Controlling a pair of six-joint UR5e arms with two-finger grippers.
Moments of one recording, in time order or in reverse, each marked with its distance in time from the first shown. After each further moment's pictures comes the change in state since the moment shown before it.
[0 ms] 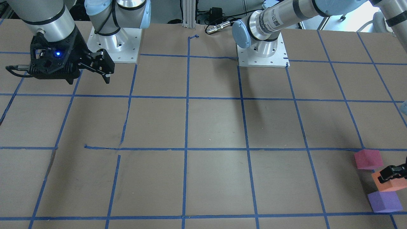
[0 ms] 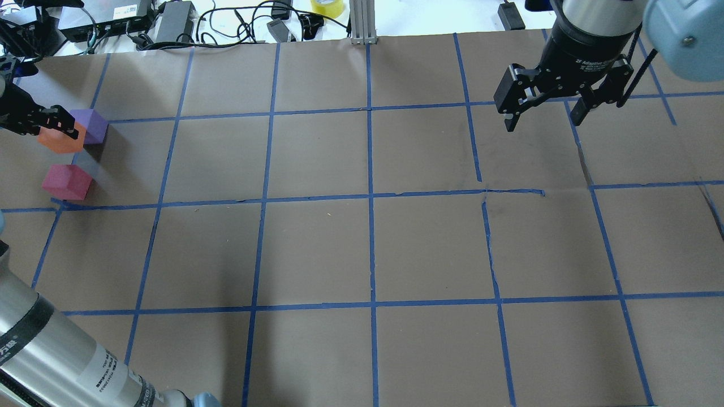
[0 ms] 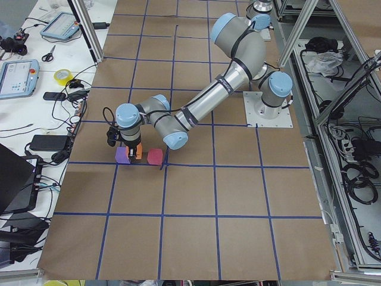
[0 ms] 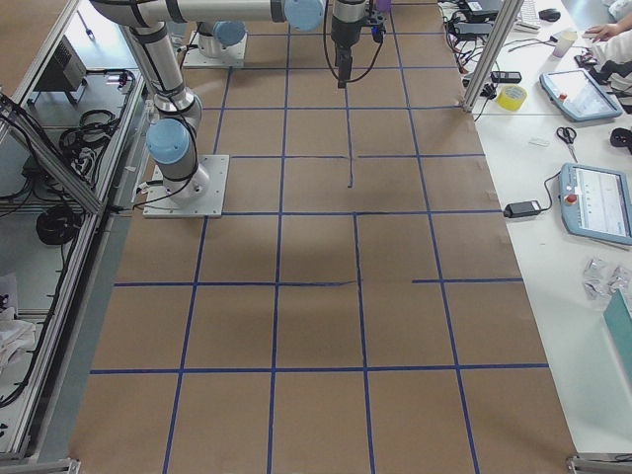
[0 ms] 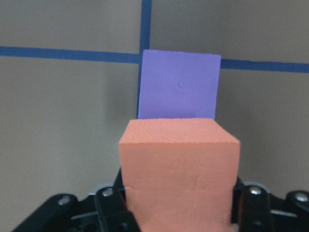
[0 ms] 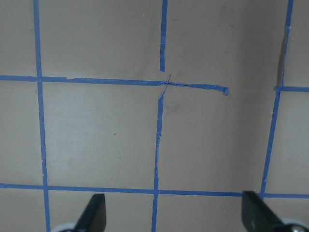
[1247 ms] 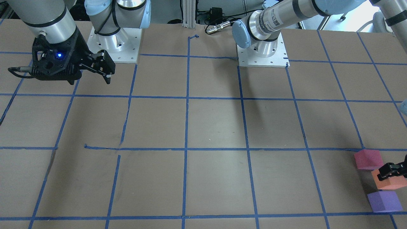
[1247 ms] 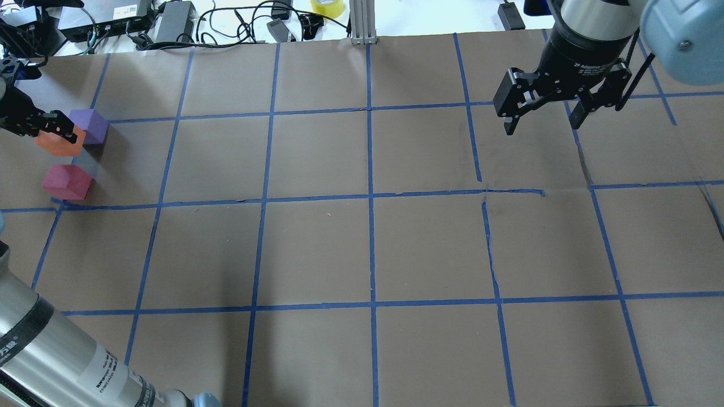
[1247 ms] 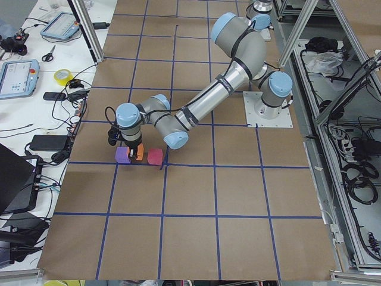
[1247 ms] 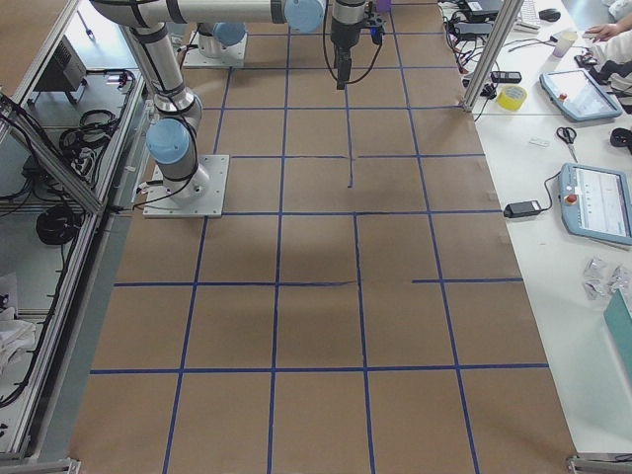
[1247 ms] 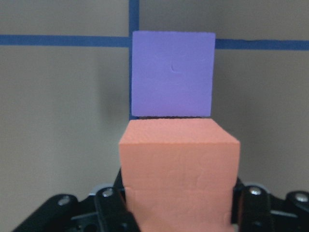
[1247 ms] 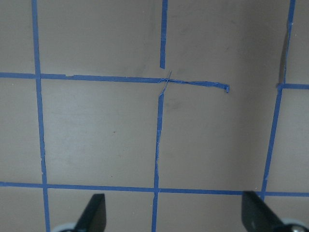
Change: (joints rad) left arm -0.001 0.002 -0.010 0.005 0.025 0.067; right arm 0.000 0.000 0.010 0.000 0.000 0.000
